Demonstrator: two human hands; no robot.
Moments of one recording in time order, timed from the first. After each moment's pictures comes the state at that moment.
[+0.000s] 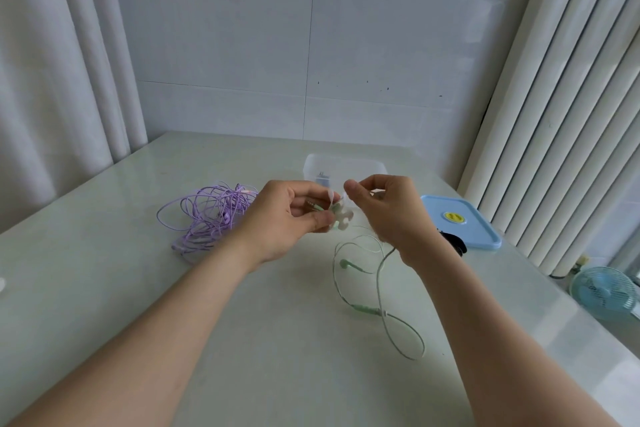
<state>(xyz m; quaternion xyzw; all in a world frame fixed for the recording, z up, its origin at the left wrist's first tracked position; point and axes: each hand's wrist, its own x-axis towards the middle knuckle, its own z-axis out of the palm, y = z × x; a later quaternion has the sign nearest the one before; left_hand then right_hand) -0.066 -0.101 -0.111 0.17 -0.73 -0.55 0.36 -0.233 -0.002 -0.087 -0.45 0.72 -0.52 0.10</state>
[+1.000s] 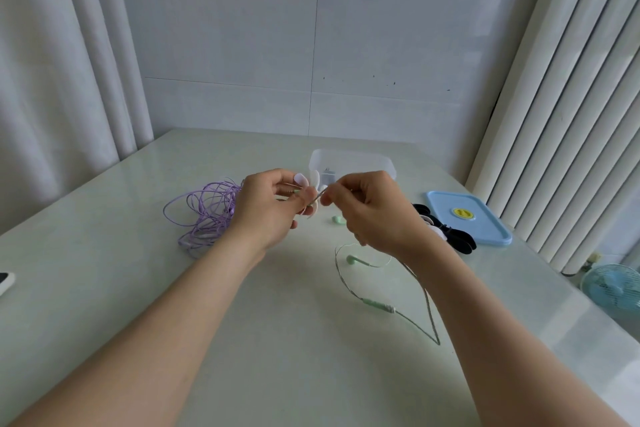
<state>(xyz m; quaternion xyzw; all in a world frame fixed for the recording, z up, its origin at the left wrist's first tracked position) -0.061 -0.112 -0.115 0.32 -0.68 -0.49 0.45 -0.202 0.002 -0.080 -0.59 0.66 -0.45 0.12</state>
